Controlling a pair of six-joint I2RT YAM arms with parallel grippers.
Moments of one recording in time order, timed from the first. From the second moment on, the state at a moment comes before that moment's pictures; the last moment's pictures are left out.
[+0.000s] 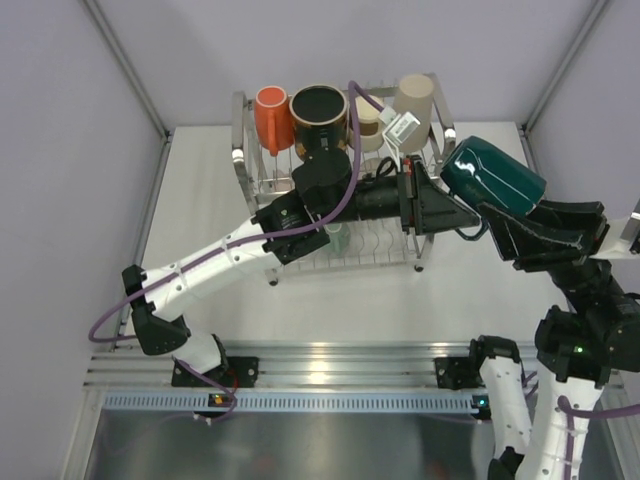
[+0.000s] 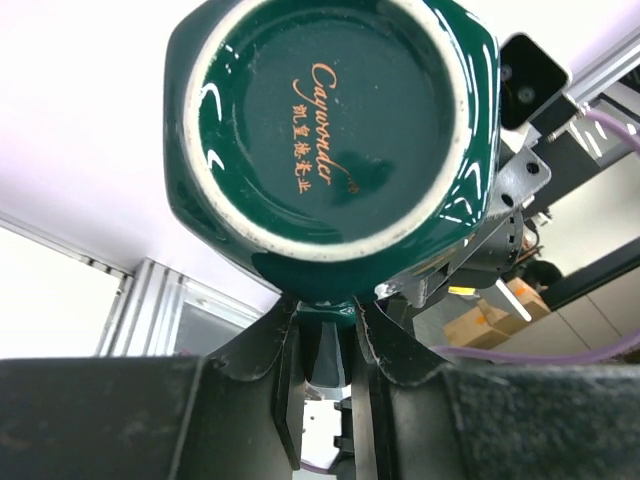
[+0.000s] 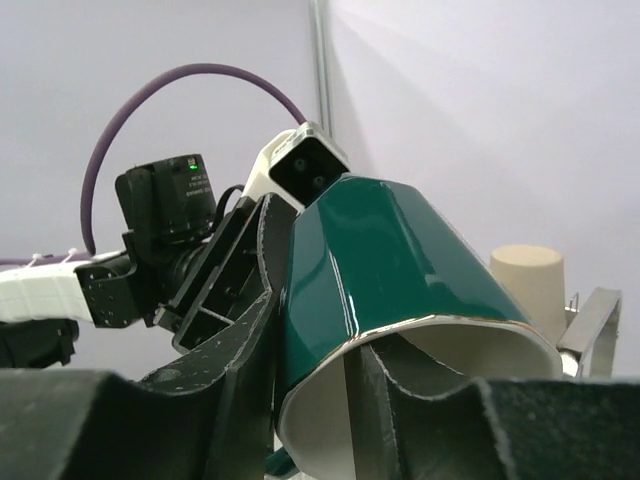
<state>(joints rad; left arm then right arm) -1.13 1.56 1.74 0.05 0.43 -0.89 -0.18 0.46 1.03 0.35 -0.81 0.82</state>
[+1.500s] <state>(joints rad) -1.13 1.68 1.86 0.04 0.53 -0.87 -0.17 0.50 0.94 0.53 -0.71 1.16</state>
